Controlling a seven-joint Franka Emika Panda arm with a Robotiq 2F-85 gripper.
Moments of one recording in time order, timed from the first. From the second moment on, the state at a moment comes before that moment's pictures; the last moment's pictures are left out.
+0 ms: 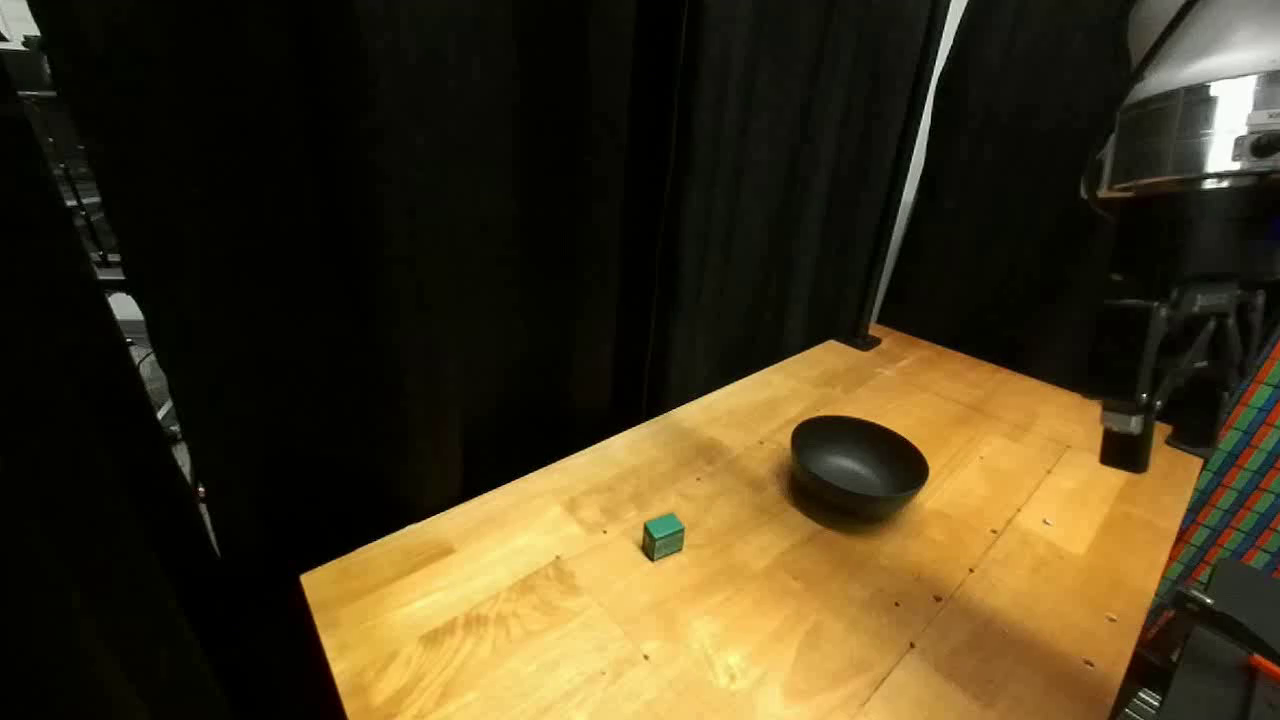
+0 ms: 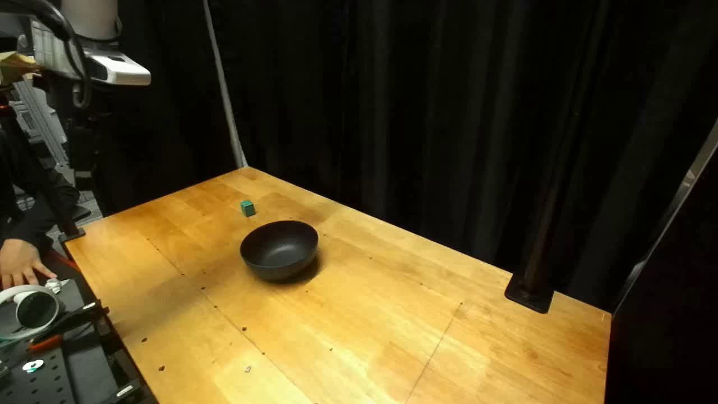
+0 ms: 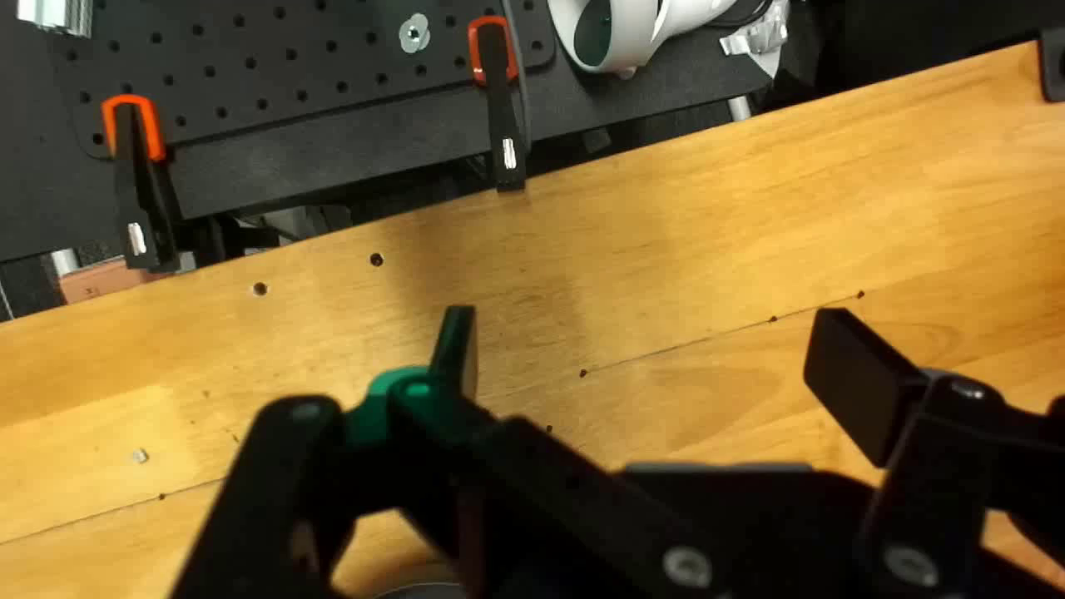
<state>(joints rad) 0.12 -0.49 0.17 -2.63 0.26 1.89 0.32</state>
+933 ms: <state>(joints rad) 0.16 -0.11 0.32 -2.49 0.16 2.30 0.43</state>
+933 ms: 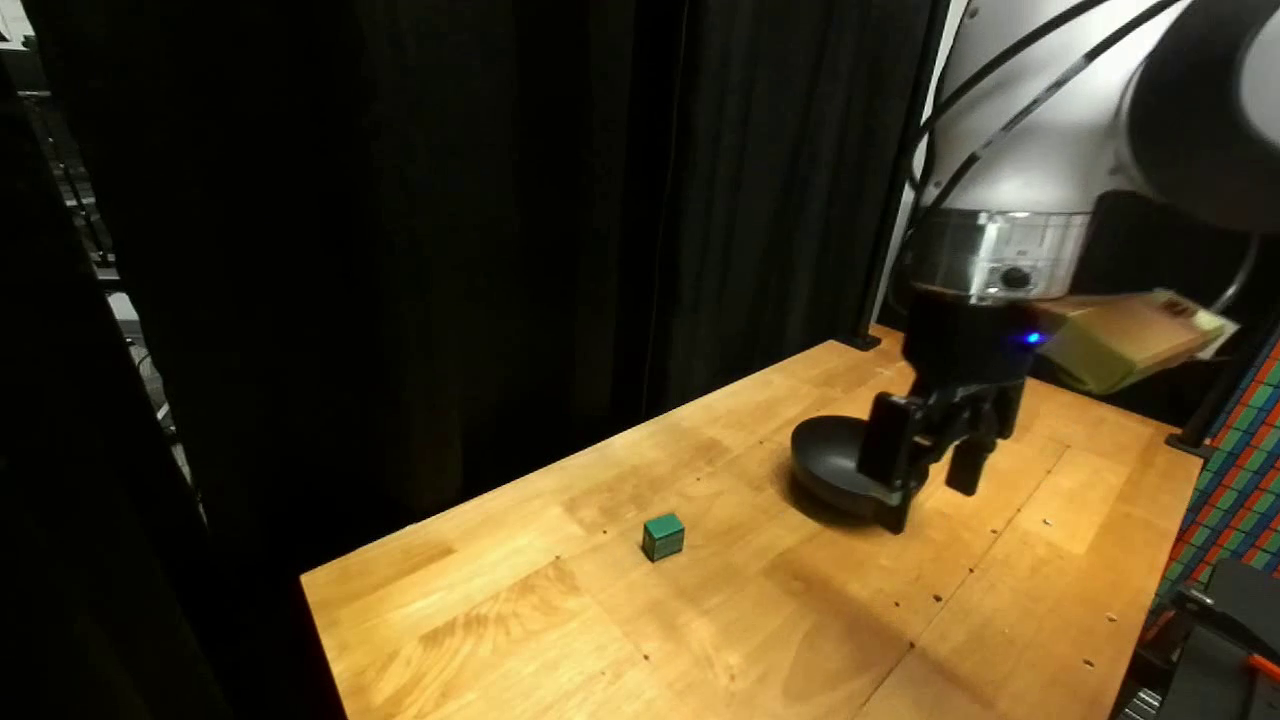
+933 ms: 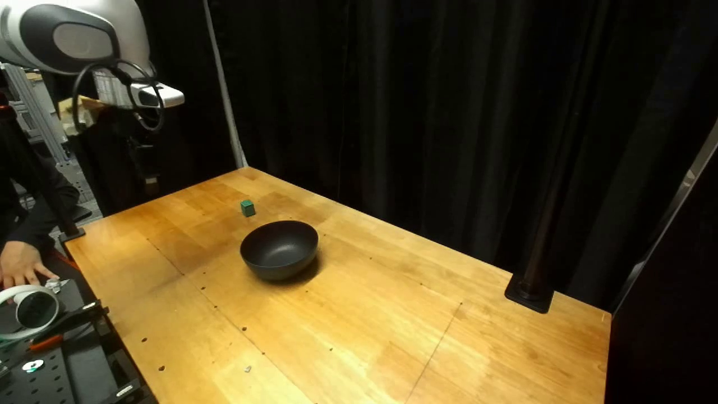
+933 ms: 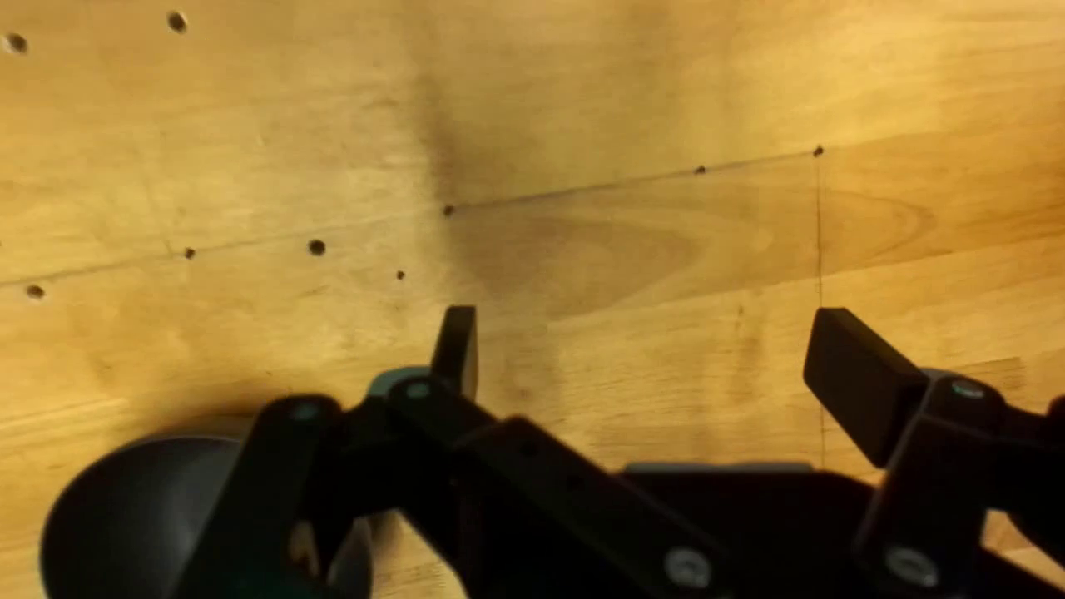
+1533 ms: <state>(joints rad) 0.31 0.39 0.20 -2.12 -0.23 2.49 0.79</state>
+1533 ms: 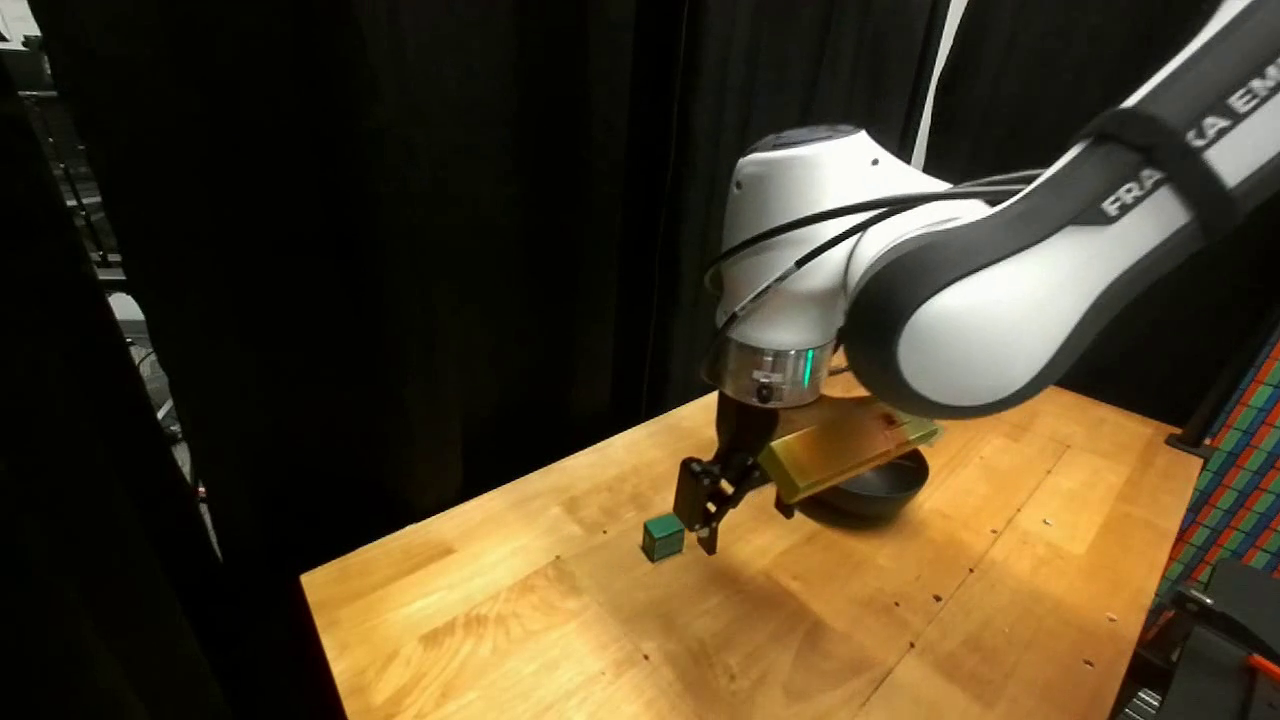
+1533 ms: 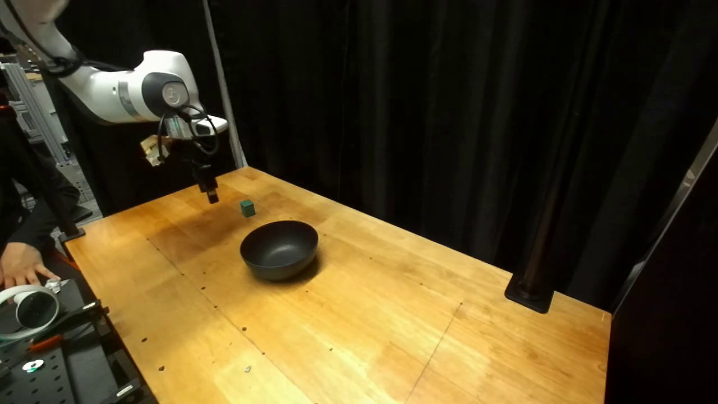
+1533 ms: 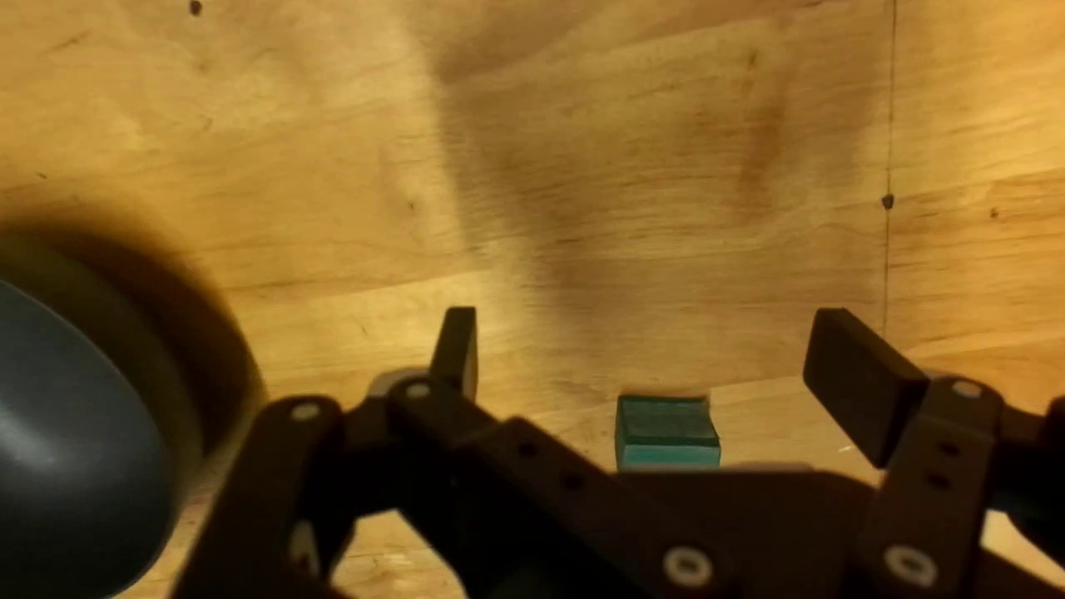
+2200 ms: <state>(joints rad) 0.44 0.69 0.05 -1.82 -0.25 2.49 0.83</state>
